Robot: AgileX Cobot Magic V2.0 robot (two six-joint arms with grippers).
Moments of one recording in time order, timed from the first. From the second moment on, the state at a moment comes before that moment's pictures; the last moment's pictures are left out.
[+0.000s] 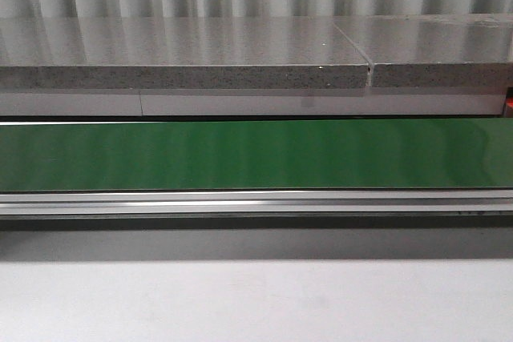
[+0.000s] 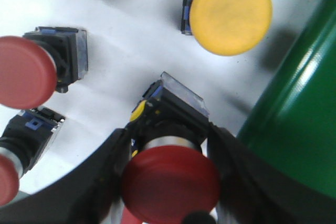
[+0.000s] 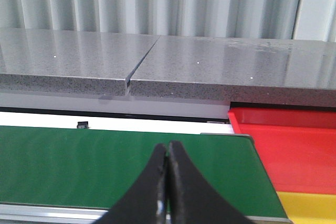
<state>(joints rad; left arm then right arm) 0.38 1.71 -1.26 -0.05 1.10 -0.03 0.00 -0.01 0.03 -0.03 -0.01 0.07</state>
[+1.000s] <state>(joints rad) 0.12 1.75 -1.47 -0.04 1.23 0.02 0.00 -0.01 0.03 -0.03 -0.01 0.07</state>
